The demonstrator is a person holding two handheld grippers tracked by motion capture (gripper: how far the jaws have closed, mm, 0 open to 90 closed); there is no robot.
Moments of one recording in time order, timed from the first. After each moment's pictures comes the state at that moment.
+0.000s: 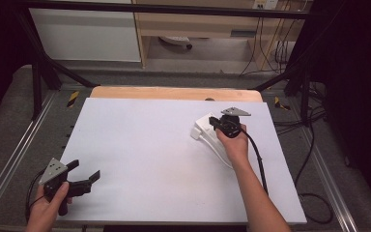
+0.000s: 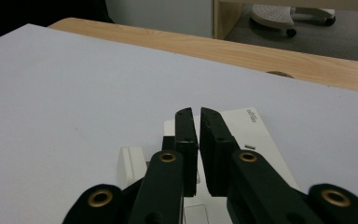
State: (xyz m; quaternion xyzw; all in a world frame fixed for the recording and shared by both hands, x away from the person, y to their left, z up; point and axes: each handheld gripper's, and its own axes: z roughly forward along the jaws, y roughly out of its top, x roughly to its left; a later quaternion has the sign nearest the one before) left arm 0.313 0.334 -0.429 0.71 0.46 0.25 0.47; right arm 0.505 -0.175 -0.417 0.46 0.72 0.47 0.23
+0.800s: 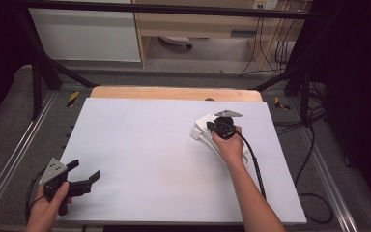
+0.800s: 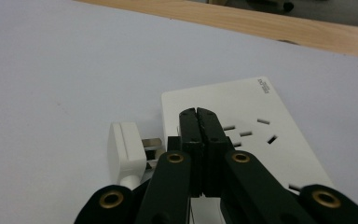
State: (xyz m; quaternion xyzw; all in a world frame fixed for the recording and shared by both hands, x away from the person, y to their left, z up) left arm 0.313 0.333 -0.428 0.71 0.46 0.25 0.48; right arm 0.510 -0.161 -0.432 0.48 0.74 0.42 0.21
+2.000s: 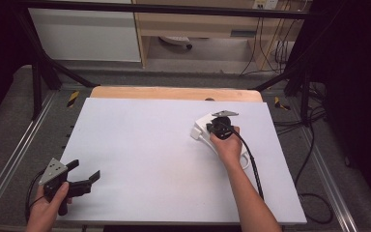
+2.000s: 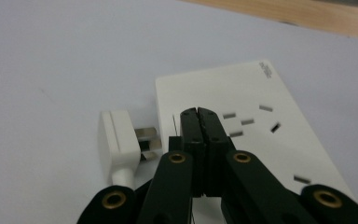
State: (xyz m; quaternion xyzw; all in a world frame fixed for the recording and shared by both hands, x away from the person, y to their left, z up) left arm 0.313 0.333 -0.428 0.71 0.46 0.25 0.48; right arm 0.514 -0.156 -0.437 0.49 0.75 0.38 0.22
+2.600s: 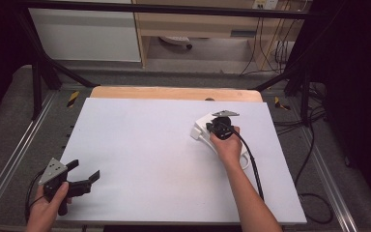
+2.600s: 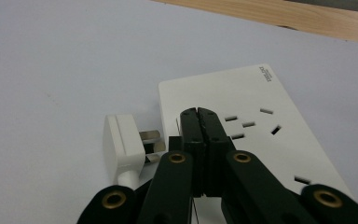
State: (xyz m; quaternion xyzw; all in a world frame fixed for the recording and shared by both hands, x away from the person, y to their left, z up) left arm 0.313 0.334 -0.428 0.71 0.46 0.25 0.48; right arm 0.511 -0.155 -0.433 0.49 0.75 0.40 0.22
